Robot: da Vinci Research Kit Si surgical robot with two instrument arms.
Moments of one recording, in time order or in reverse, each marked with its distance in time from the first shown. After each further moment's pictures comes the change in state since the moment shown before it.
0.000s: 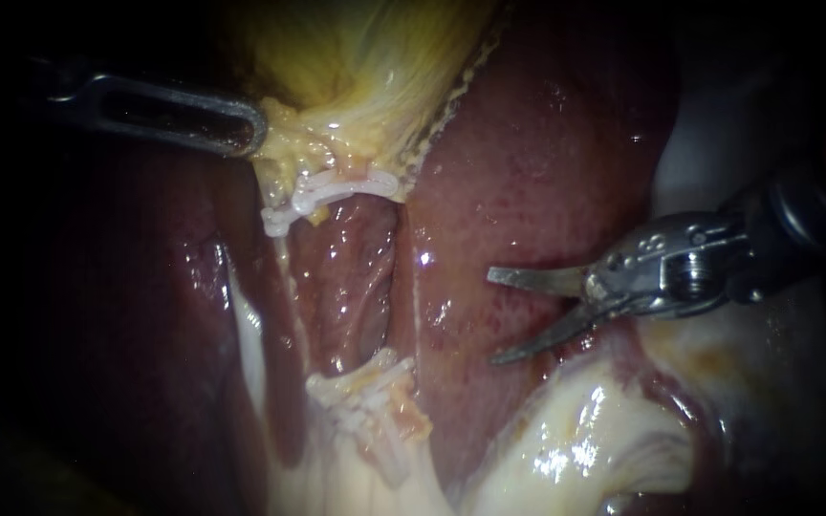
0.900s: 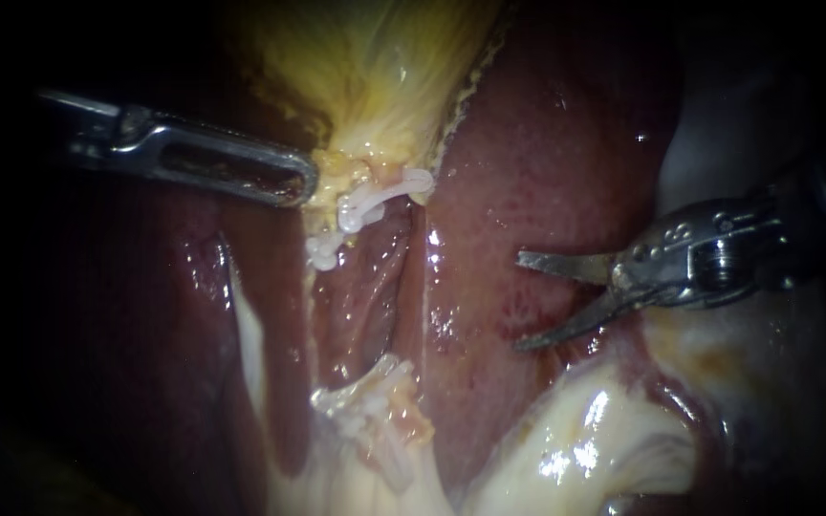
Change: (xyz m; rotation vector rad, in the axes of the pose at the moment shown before) right arm 0.000 0.001 -0.002 -0.044 -0.026 0.007; left arm 0.003 -0.001 0.005 0.031 0.033 0.028
